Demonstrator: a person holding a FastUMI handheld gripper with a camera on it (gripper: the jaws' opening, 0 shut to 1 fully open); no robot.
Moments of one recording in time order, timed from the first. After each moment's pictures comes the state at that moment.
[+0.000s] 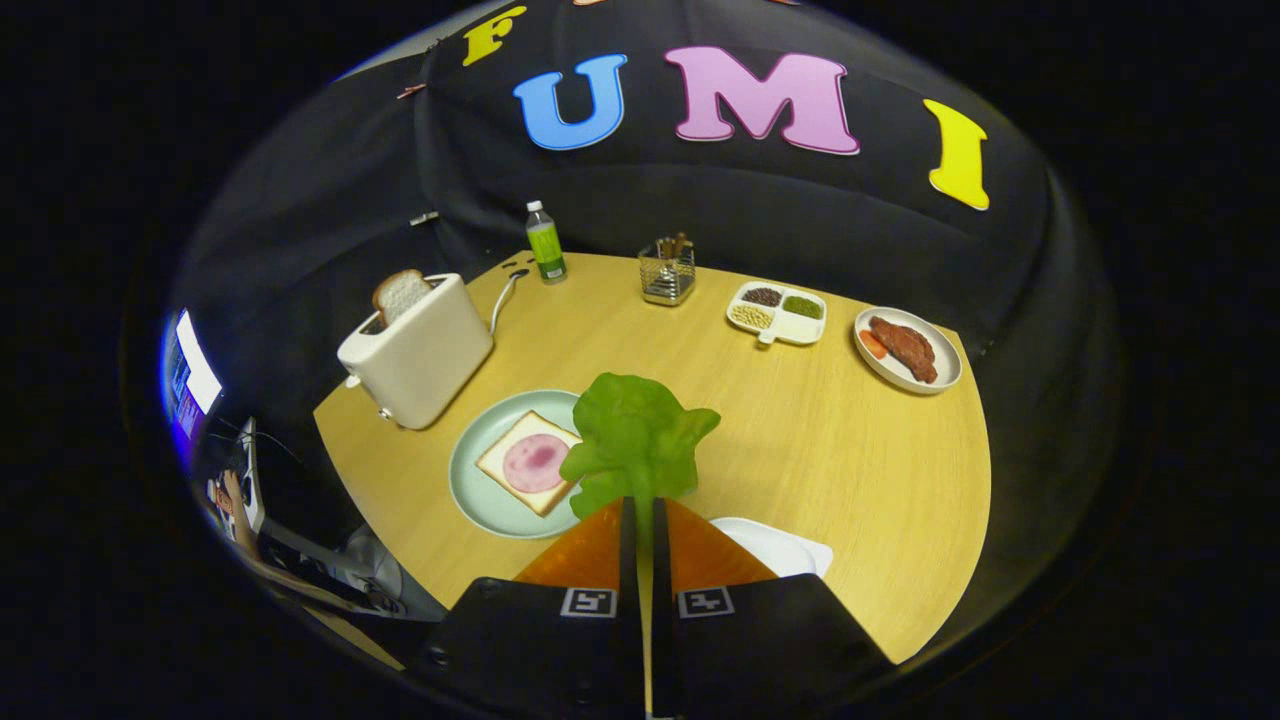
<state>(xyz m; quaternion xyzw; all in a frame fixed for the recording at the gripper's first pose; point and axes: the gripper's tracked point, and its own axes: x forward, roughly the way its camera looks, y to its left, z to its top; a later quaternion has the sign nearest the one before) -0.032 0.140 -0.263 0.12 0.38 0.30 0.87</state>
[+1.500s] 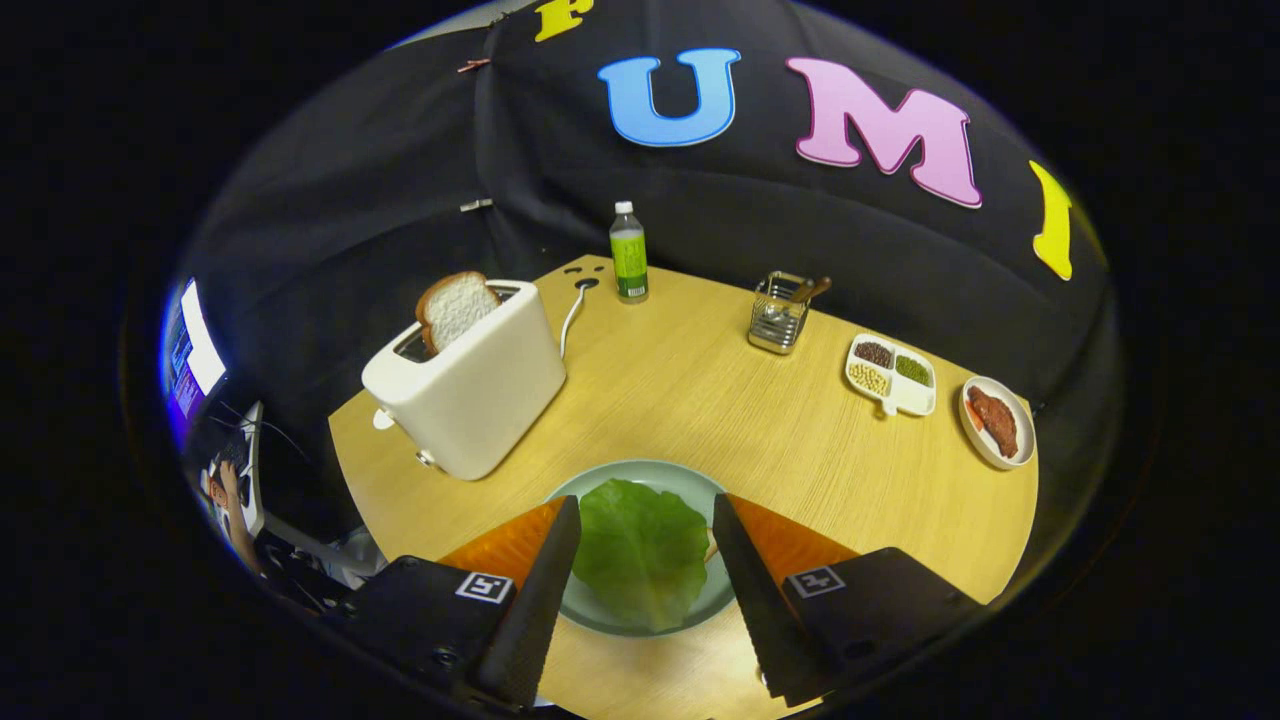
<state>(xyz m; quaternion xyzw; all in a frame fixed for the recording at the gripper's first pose) 0.001 0.275 -0.225 0.09 0.33 0.34 0.88</state>
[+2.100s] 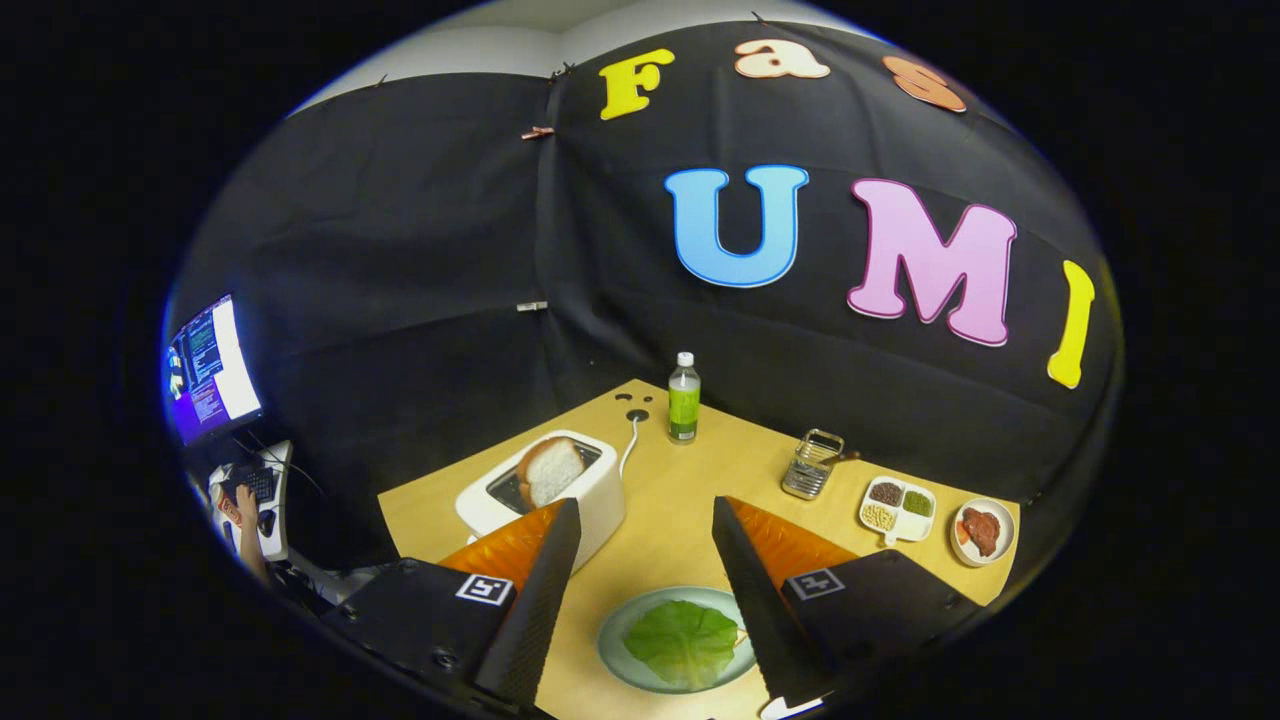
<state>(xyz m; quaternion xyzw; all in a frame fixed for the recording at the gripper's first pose) 0.027 0.321 -0.058 0.11 0.20 0.37 0.90</state>
